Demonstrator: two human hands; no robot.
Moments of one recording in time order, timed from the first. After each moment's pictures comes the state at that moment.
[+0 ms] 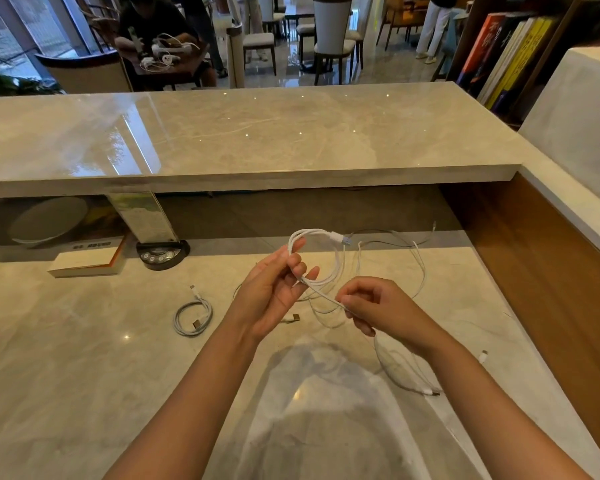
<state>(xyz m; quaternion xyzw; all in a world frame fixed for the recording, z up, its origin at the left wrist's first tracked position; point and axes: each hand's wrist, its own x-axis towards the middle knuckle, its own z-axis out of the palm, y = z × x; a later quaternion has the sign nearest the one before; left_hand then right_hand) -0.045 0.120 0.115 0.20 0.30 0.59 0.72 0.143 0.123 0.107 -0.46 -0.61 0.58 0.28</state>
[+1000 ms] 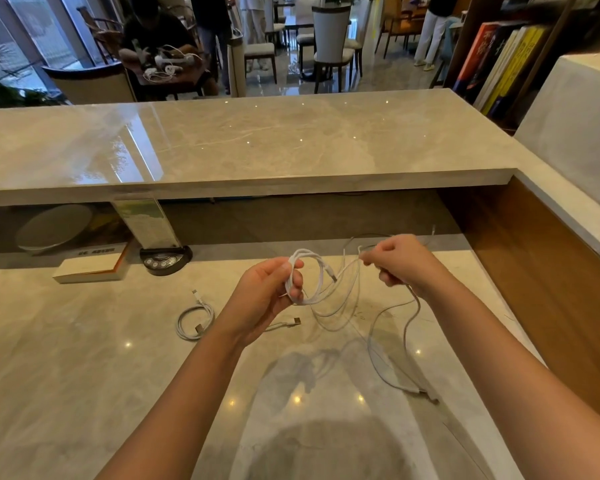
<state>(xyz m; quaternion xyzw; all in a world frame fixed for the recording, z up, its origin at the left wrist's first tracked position) -0.056 0.112 0.118 0.38 0.44 0.52 0.63 0.153 0.178 0.138 -0.62 -0.57 0.47 0.26</state>
